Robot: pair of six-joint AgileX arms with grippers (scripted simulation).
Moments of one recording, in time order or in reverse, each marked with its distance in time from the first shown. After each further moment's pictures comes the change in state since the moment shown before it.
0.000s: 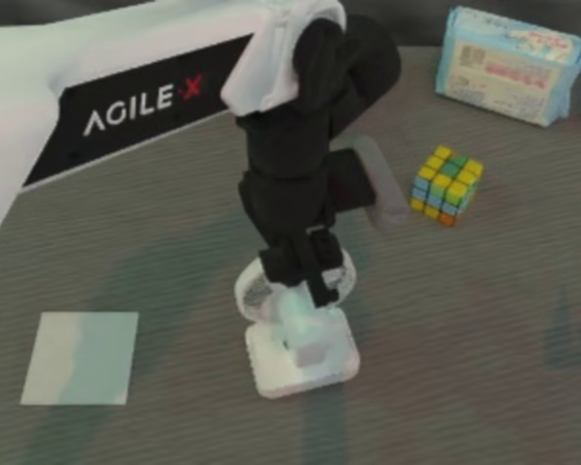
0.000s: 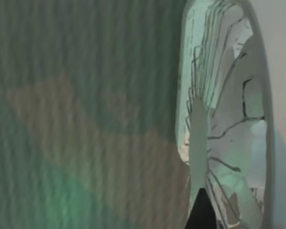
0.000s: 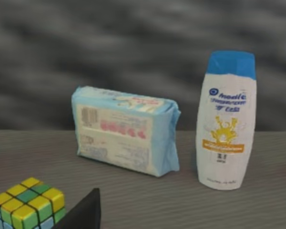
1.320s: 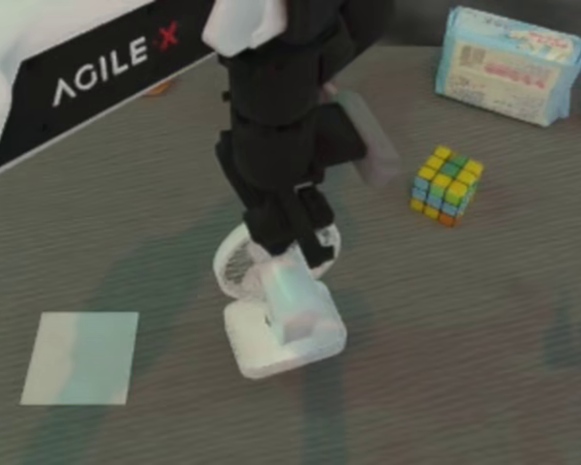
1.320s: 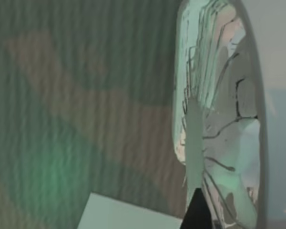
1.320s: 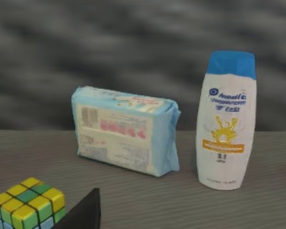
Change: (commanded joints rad) left arm 0.022 -0.011 0.177 -0.217 -0.012 -0.060; right arm 0.000 0.000 0.000 0.000 0.000 0.000
